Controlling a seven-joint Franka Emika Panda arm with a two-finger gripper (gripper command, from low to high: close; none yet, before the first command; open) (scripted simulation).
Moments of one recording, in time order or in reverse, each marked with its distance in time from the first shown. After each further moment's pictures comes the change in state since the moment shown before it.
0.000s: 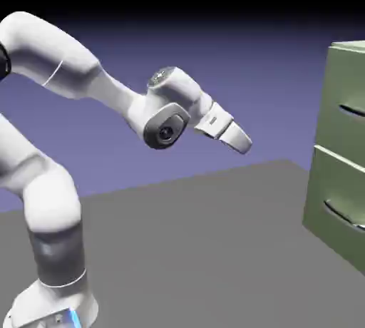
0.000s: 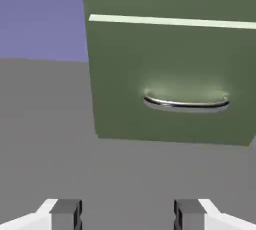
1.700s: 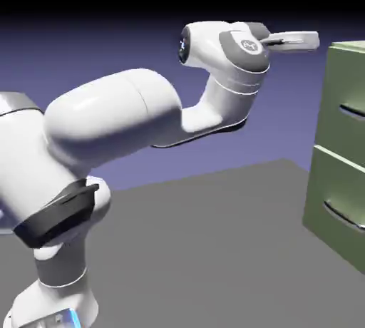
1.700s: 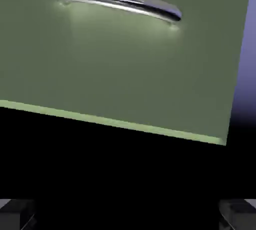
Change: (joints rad) arm 1.240 -0.479 -1.080 0.698 -2.051 -0.242 -2.218
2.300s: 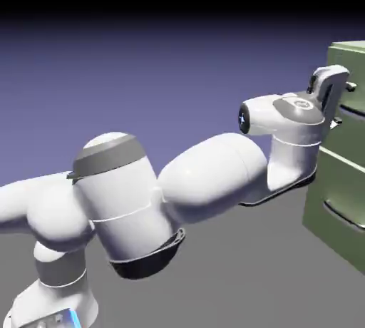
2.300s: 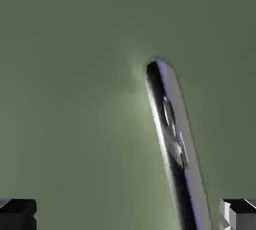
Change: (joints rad) arm 0.438 -0.169 -0.381 0.246 -0.724 -0.085 -0.783
